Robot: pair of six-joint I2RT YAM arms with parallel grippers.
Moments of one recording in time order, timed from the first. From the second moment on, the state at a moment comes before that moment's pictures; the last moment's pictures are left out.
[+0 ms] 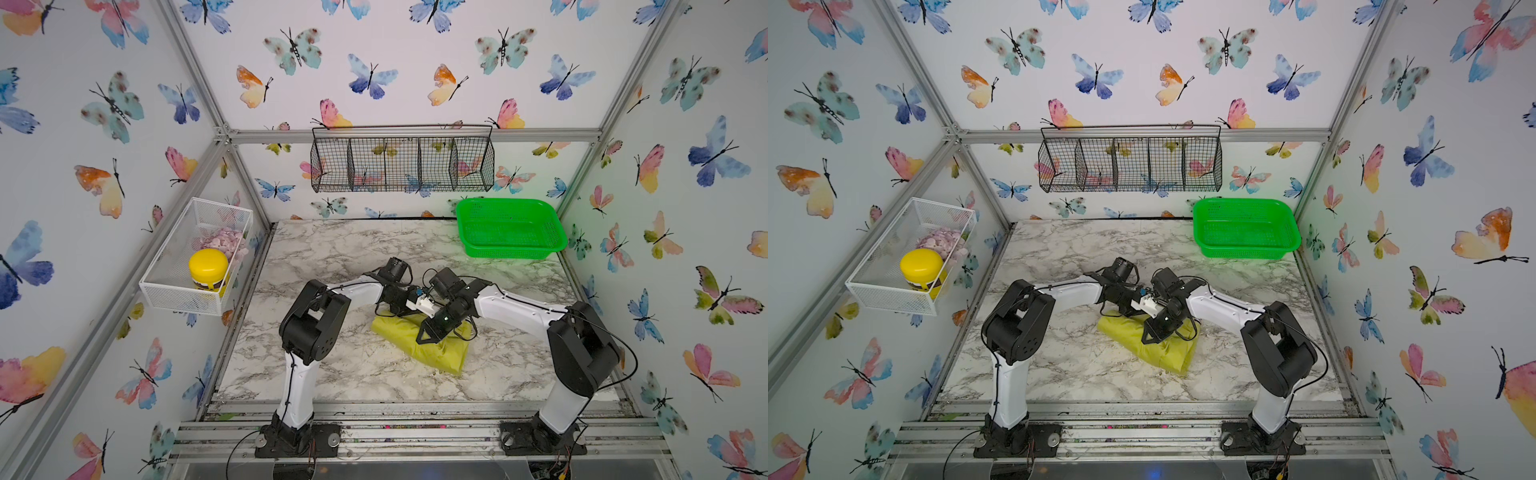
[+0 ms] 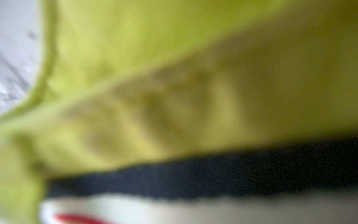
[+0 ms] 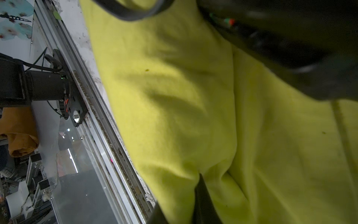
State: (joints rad) left arm -0.59 2.06 1.33 -0.32 0.57 -0.78; right arm 0.71 1.77 1.18 -0.70 -0.52 -0.03
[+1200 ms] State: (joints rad) left arm -0.48 1.45 0.83 -0.29 0.63 -0.98; right arm 0.67 1.91 1.19 -0.60 -0.52 0.02
